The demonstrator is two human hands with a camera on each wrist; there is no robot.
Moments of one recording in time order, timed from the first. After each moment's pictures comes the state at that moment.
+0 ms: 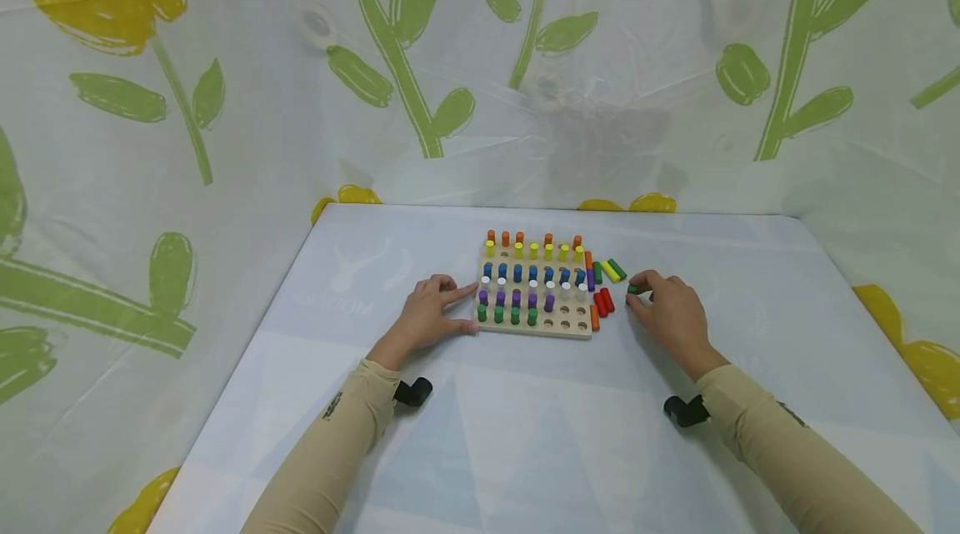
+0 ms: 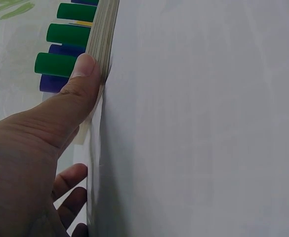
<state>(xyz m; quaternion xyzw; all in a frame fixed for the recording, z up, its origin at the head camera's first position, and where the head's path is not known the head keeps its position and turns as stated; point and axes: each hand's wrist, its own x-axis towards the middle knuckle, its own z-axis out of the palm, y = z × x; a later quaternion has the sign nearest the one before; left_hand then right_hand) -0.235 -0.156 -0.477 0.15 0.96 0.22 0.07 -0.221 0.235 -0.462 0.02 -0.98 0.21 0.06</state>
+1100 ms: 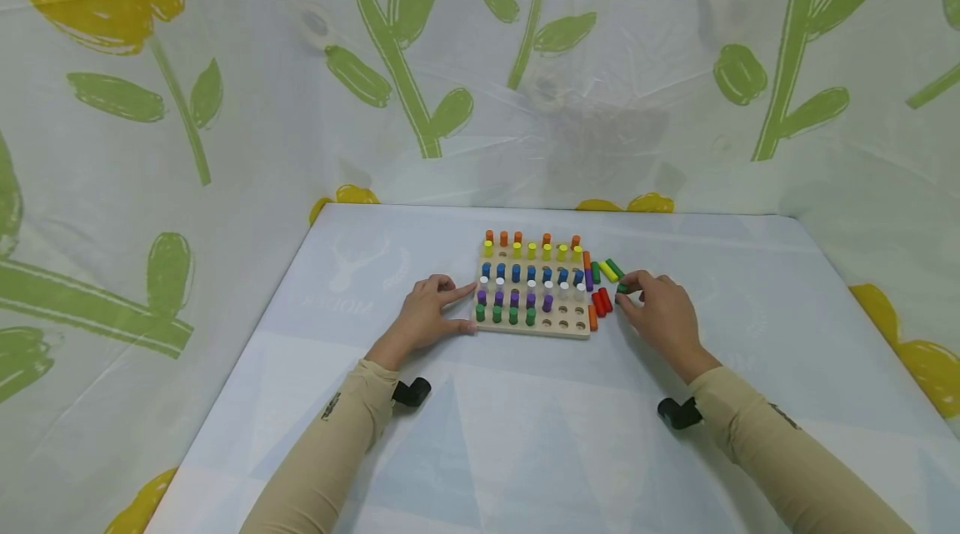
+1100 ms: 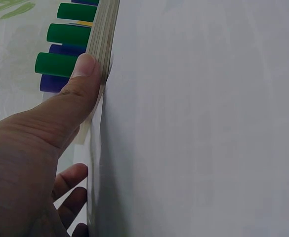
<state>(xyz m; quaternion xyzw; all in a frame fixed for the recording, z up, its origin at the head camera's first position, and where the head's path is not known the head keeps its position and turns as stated) -0.234 -0.155 -0.477 0.15 0.96 0.22 0.07 -0.217 0.224 -0.460 0.04 -0.97 0.21 0.08</state>
